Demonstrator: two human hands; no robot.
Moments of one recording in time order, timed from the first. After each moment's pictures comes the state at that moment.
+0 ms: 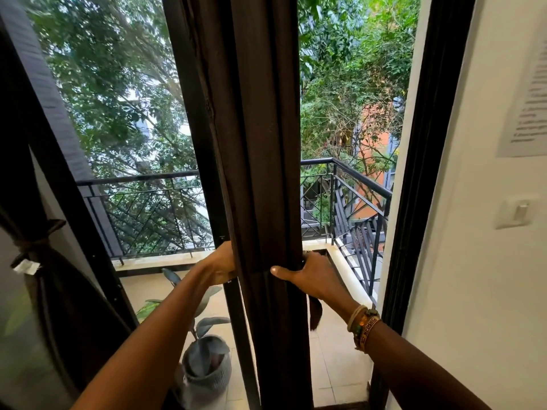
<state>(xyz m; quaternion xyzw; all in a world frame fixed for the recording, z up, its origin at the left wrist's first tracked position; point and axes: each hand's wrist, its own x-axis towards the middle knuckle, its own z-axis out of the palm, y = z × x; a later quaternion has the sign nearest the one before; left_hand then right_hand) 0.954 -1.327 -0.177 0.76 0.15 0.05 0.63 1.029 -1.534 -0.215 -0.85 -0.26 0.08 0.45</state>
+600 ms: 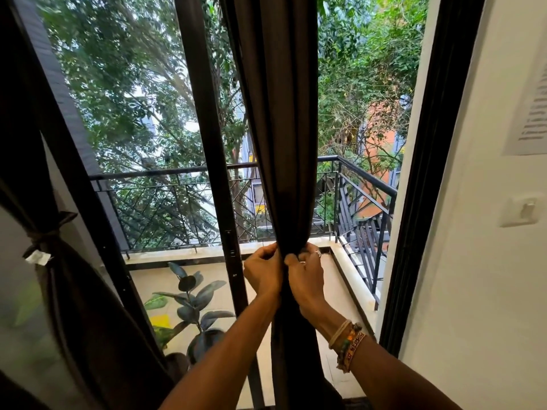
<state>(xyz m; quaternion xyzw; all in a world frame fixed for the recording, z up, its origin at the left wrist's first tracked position) 0.967 -1.433 -0.216 0.60 0.28 0.39 0.64 0.980 -1.507 -0.215 -0.70 -0.13 0.03 0.70</state>
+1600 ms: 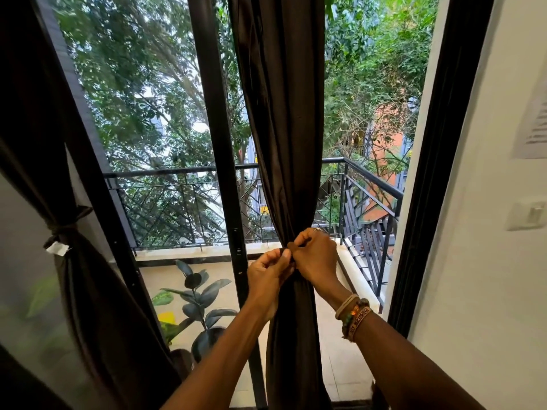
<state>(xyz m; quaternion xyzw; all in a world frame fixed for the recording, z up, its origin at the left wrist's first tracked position) 0.933 -1.424 -0.227 0.51 0.11 0.26 0.82 0.998 -1.509 -0.185 -0.82 -0.19 -0.11 0.53</state>
